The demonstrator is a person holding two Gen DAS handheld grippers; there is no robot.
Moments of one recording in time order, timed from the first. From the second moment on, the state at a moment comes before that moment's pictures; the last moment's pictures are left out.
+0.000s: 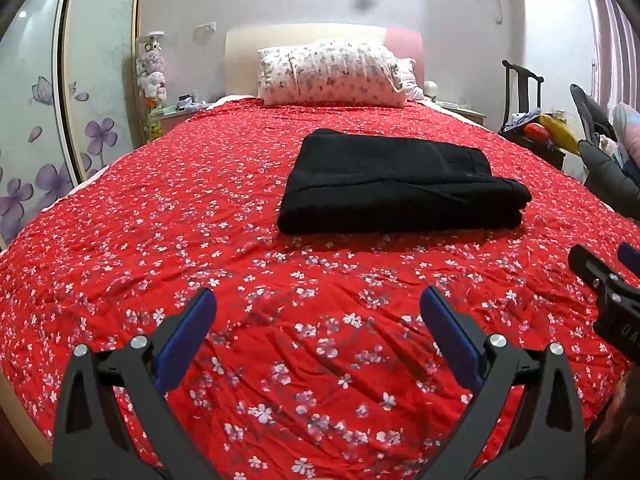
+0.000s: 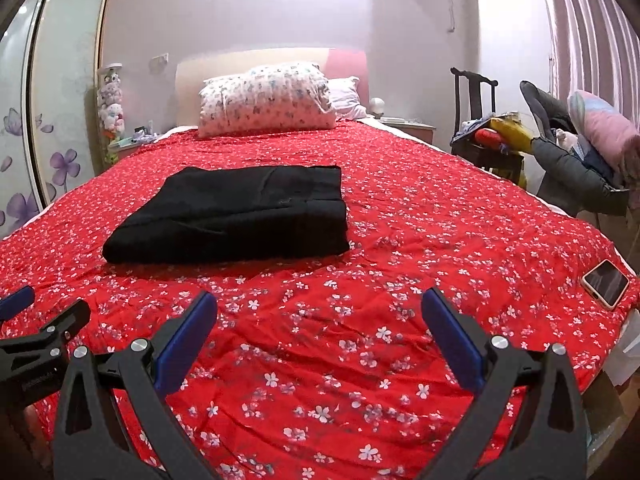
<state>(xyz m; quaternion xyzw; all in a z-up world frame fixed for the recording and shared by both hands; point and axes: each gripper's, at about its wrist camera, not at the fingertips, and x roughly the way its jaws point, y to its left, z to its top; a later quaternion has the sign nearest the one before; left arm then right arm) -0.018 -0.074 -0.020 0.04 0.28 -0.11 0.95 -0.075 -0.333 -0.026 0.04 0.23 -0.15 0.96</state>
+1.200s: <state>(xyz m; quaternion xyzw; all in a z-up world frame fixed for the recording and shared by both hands) -0.021 -0.082 -0.025 0.06 0.28 -0.11 0.95 -0.072 -0.321 -0.031 0.02 0.24 -0.13 0.96</state>
